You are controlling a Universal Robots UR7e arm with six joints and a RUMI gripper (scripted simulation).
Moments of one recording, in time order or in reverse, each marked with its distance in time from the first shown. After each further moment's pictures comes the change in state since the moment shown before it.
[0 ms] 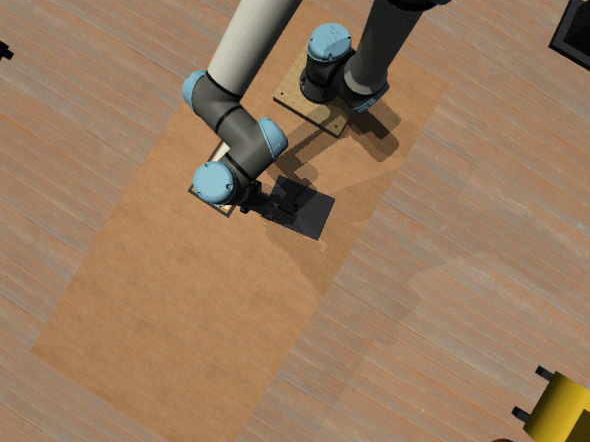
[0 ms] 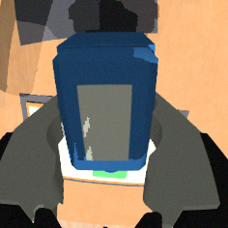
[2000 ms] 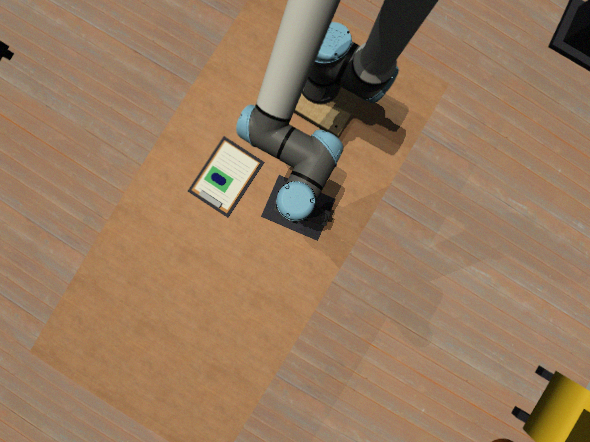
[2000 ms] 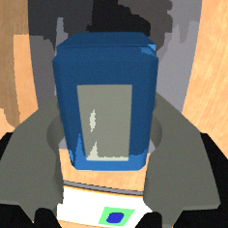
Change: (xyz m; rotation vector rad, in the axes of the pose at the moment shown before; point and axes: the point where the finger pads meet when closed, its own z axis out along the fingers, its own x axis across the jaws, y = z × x) arm -0.037 -0.143 0.039 -0.004 0.000 -0.099
